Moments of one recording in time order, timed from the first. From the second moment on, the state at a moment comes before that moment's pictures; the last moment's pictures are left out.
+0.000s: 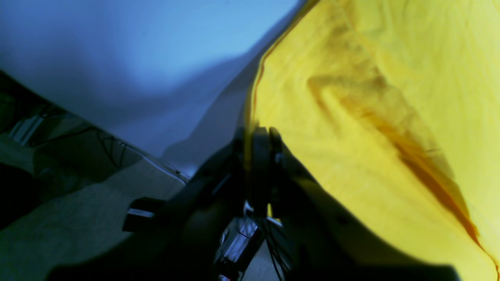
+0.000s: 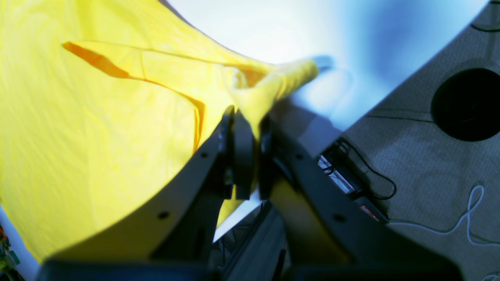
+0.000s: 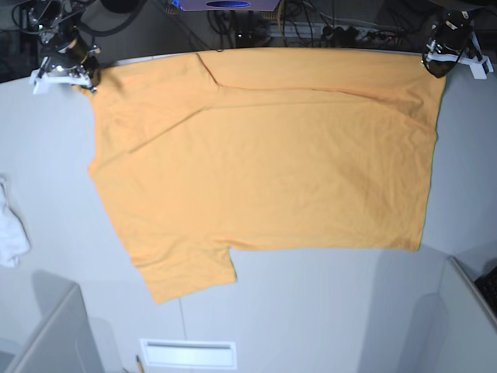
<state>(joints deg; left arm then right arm) 36.0 -6.4 -49.6 96.8 -44.4 -14.8 44.6 -26.0 -4.8 43.8 102.9 39.6 -0.6 -57.1</state>
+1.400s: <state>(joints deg) 17.5 -16.7 -56.9 107.0 -43.7 -14.5 64.9 3.4 4.2 34.8 94.6 34.4 -0.4 -61.4</state>
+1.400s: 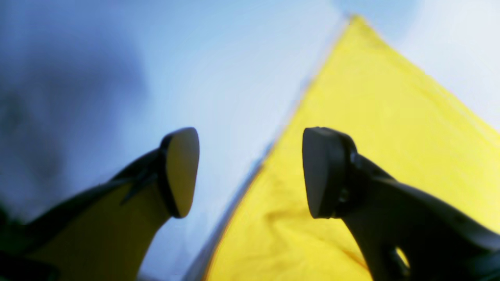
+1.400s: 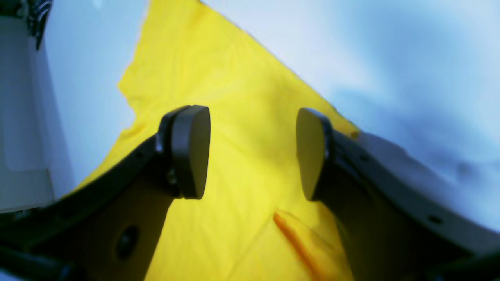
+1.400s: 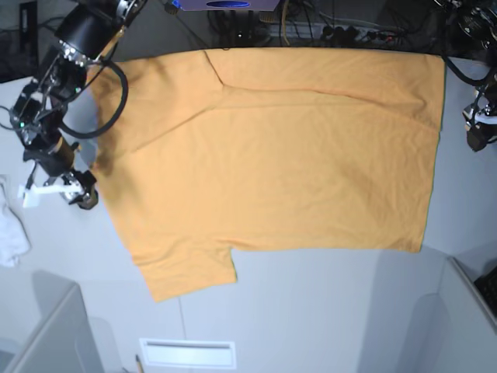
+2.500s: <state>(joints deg) 17.4 -18.6 -51.0 106.8 -34.7 -14.7 64.9 46.4 14.7 6.6 10.2 33.1 15.8 -23.7</state>
